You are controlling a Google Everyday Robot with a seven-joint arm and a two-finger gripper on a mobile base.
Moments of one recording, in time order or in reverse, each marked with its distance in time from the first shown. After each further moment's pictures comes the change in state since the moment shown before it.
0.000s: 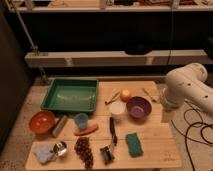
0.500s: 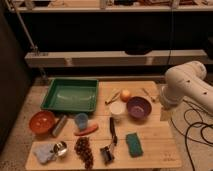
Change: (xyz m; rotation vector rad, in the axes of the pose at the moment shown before) arm -0.014 -0.013 -0.004 -0.010 -0.044 -0.063
